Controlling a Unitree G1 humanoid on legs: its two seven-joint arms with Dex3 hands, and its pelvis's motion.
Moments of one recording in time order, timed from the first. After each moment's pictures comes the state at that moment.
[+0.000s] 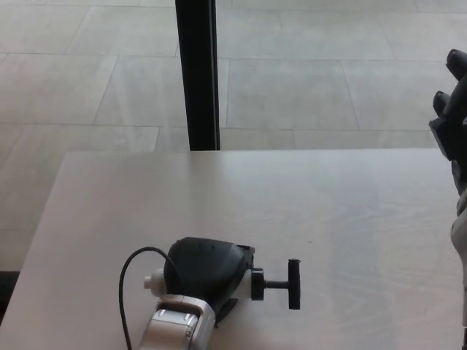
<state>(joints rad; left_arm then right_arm) -0.39 0.22 -0.65 0.29 1.01 0.35 0.08 -0.57 -0.05 -0.29 -0.04 0.07 0.40 -0.17</state>
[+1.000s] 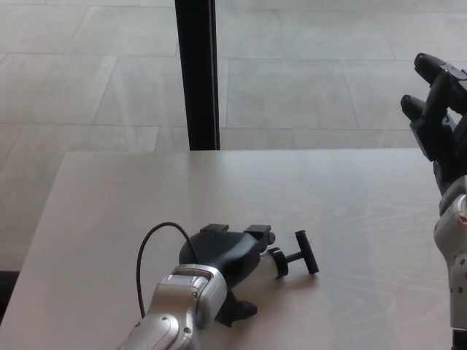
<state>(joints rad) -0.51 0.19 -0.59 0.30 0.86 0.34 -0.28 -0.57 -0.04 -0.24 -0.04 0.07 0.40 -0.19</state>
